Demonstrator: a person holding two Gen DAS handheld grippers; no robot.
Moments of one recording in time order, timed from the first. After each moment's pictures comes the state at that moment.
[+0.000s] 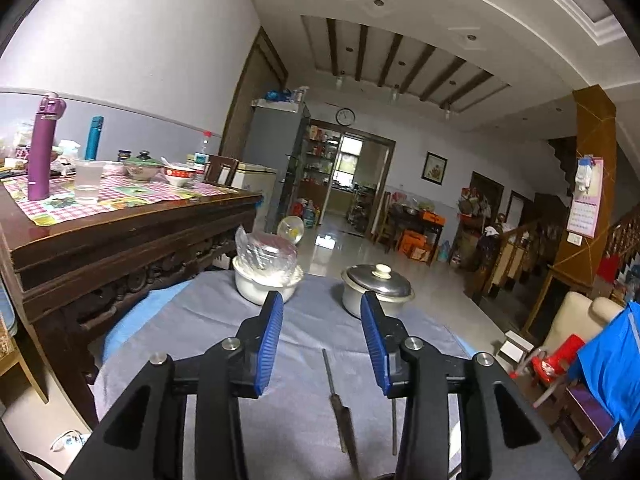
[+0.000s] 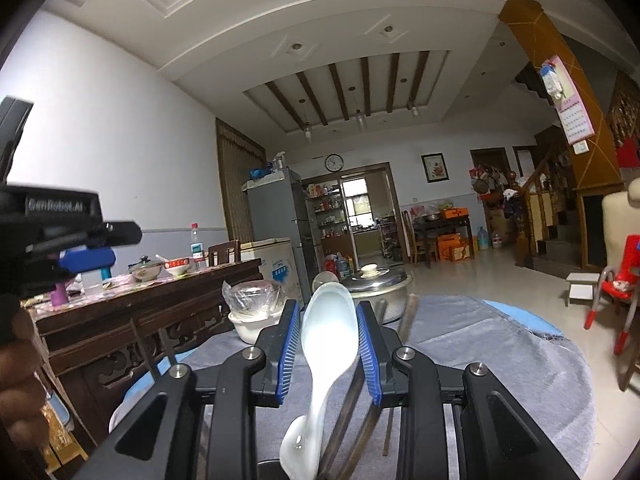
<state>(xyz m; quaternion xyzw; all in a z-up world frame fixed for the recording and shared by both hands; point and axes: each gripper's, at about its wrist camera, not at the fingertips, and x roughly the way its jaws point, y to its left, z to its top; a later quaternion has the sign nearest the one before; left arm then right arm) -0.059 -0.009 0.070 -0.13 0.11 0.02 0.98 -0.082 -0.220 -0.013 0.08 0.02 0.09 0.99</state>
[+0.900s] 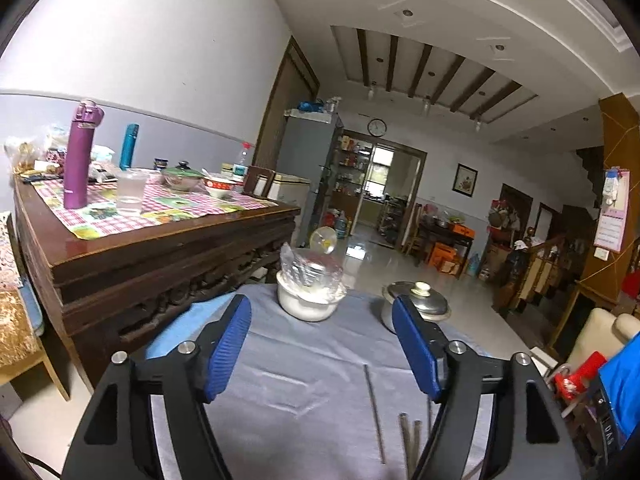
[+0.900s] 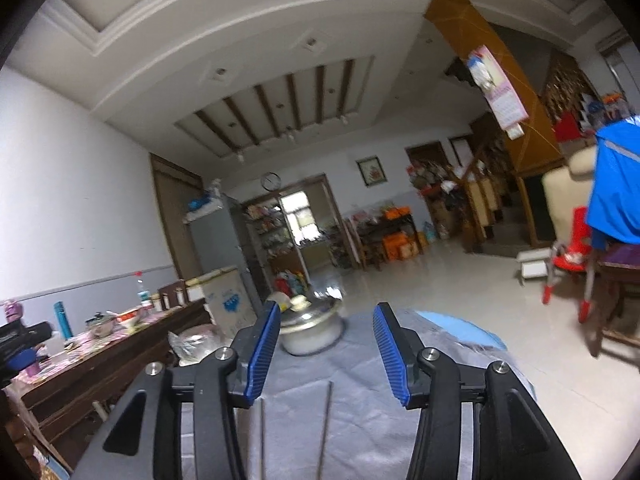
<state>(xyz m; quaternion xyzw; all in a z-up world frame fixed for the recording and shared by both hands) -0.067 0.033 0.079 -0.14 0.10 0.08 0.98 -0.092 -0.324 0.027 0.18 0.02 -0.03 0.98</state>
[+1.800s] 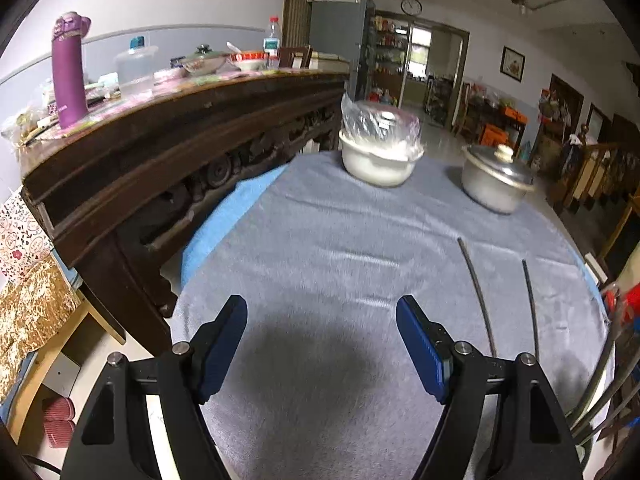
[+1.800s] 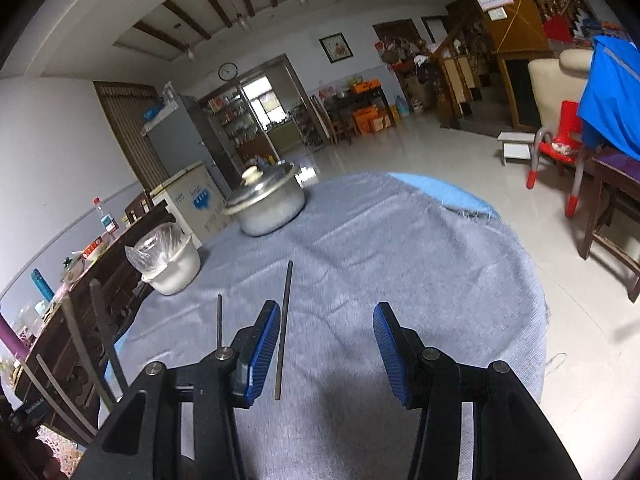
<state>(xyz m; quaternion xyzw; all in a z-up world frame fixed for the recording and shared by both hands) 0.005 0.075 -0.031 -0.09 0.34 0.13 0.93 -0.018 -0.350 -0.052 0.23 0.26 -0.03 0.94</state>
